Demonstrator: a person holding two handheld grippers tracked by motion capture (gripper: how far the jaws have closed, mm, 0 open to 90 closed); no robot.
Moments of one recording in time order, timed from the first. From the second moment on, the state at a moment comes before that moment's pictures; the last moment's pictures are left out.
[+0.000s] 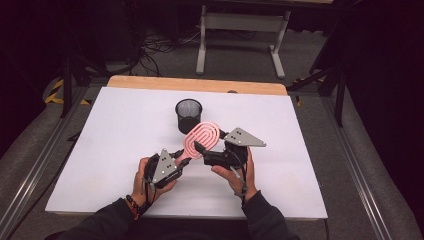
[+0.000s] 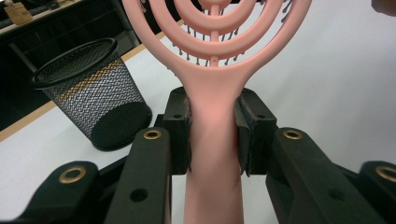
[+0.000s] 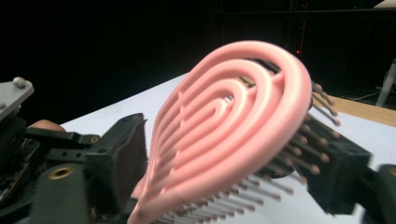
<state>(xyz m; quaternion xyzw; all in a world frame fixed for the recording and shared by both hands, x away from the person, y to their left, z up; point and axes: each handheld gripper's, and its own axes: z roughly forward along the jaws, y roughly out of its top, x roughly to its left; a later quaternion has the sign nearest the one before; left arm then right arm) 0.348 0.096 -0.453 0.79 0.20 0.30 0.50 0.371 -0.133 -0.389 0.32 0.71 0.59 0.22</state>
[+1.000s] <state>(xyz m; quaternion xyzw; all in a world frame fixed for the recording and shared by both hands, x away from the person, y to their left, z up) 0.363 0.091 -0.459 0.81 0.18 0.29 0.48 0.363 -0.139 -0.396 0.30 0.67 0.66 0.14</state>
